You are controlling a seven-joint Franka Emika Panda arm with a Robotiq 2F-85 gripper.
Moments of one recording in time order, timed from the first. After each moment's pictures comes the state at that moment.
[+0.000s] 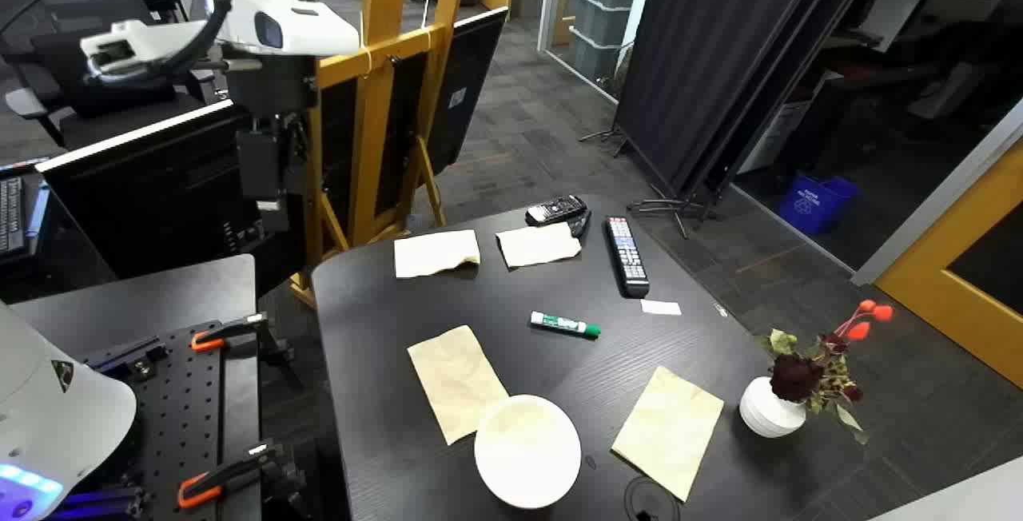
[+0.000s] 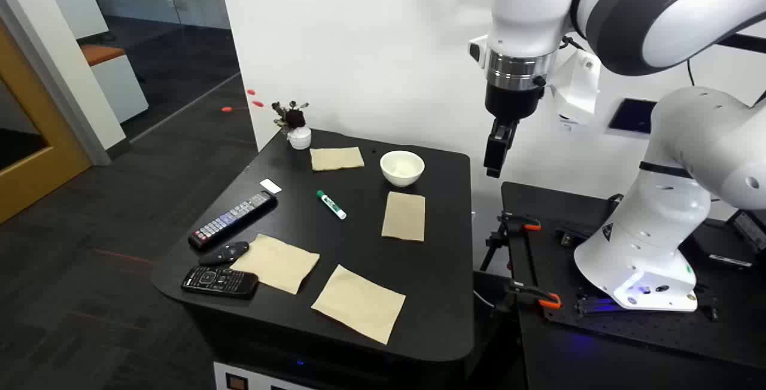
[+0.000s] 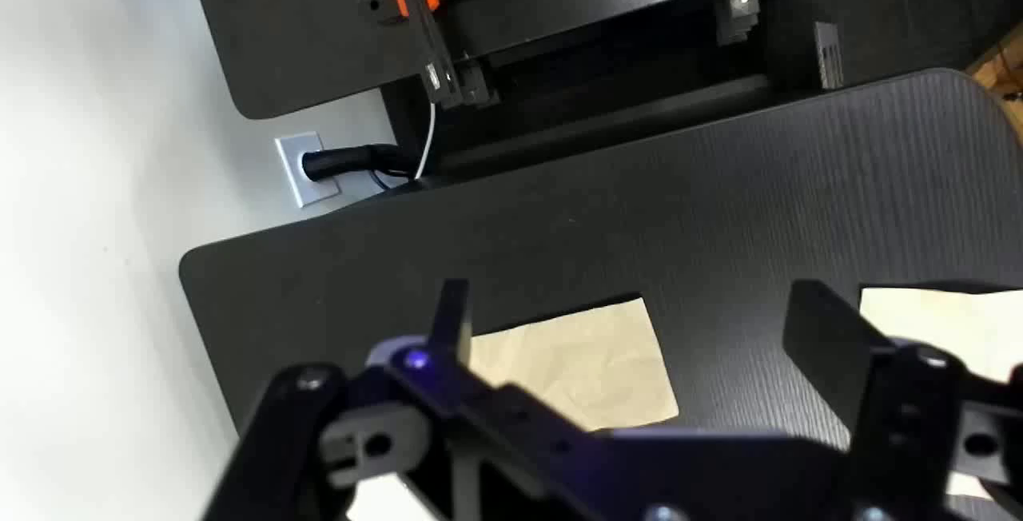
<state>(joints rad) -0.03 -0.59 0.20 -2.67 -0.08 1.92 0.42</state>
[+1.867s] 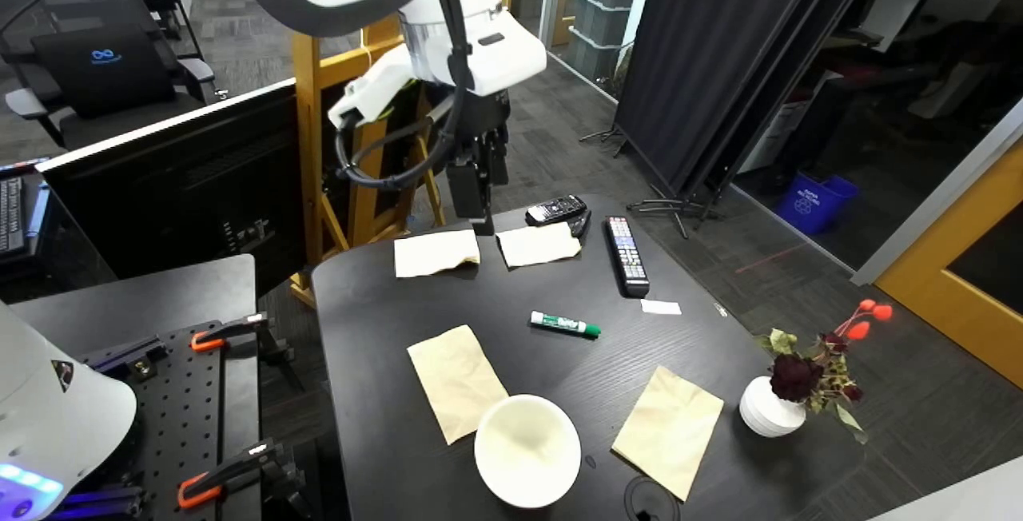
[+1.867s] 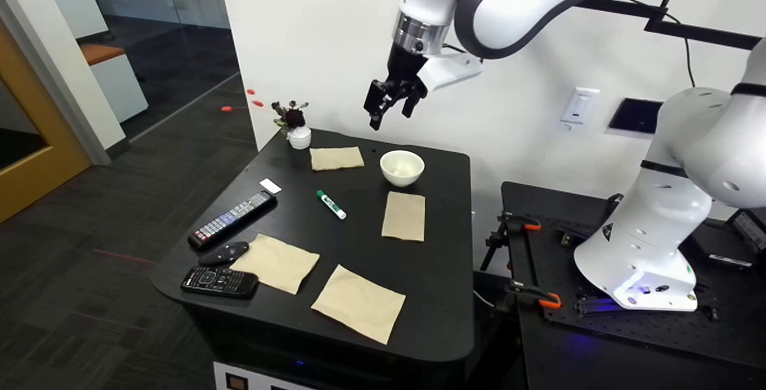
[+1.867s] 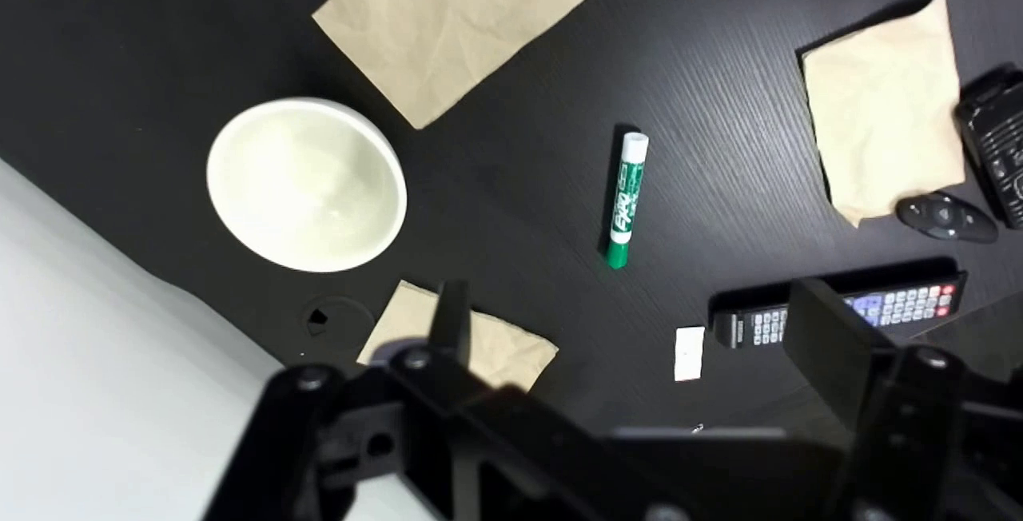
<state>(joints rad) -0.15 -0.17 0.07 -2.39 -0.11 2.45 0.59</state>
